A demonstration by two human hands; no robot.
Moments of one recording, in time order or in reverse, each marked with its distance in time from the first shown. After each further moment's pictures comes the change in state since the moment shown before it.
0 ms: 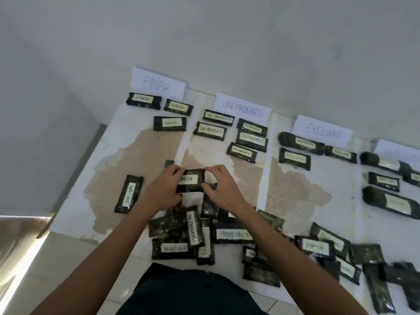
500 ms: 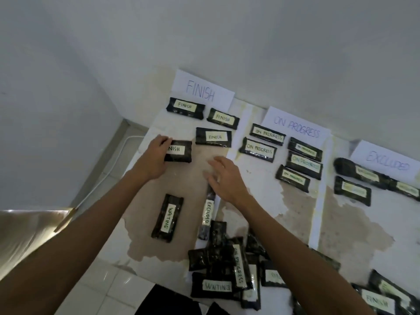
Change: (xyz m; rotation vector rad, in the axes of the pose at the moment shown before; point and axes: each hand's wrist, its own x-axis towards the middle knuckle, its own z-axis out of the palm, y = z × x) left_hand 0.070 -0.202 -0.068 -0.034 0.113 -0.134; right_hand 0.145 -0.032 0.098 -0.237 0.059 -0.200
